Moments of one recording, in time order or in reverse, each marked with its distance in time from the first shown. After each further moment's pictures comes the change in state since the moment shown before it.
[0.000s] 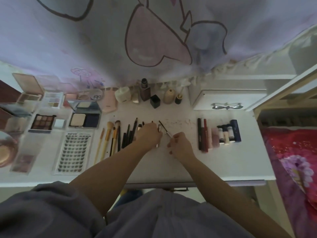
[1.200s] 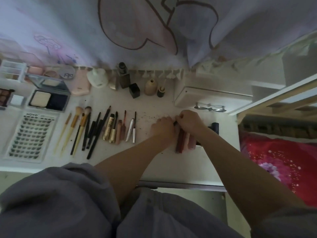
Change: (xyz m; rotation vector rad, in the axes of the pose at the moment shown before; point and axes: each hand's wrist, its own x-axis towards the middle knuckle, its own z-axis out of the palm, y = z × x) left_hand 0.026 0.115 0.073 0.012 0.077 0.092; right_hand 0.095 -0.003 -0.116 -0.656 -0.039 -0.224
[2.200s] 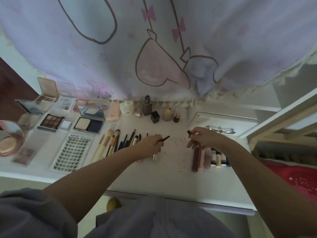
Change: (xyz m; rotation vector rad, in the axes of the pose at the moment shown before) left_hand -0.051 -0.099 -0.096 -0.416 -0.208 0.166; right_hand -0.051 -0.032 -0.053 0.411 -0.339 -0.076
